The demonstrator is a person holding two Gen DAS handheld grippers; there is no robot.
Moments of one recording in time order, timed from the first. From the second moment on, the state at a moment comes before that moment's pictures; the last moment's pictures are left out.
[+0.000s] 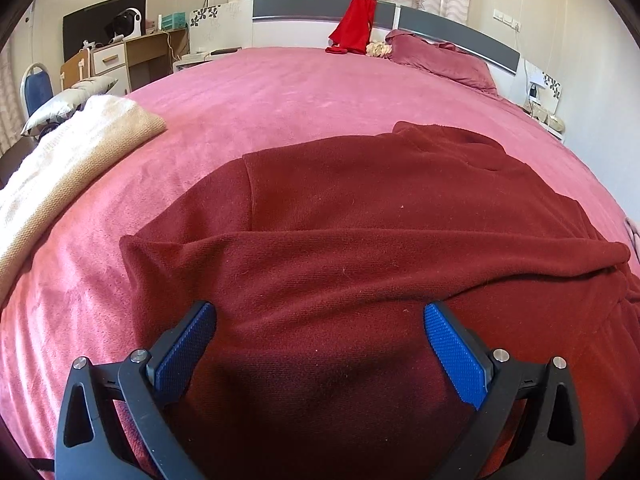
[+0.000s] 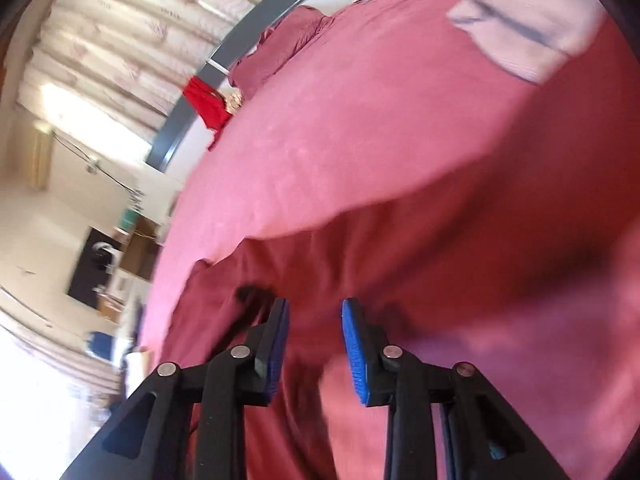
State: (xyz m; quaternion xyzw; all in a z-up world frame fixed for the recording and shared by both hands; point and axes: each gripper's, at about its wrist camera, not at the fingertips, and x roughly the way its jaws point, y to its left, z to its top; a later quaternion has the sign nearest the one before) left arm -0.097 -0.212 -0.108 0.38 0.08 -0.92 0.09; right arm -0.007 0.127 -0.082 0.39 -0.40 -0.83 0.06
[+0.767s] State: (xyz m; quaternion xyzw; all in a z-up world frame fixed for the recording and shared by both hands) left arm -0.017 -0.158 -0.107 0.41 -0.09 -0.91 0.07; right arm 0.070 0.378 -0.031 0.31 -0.43 -0.85 -0.09
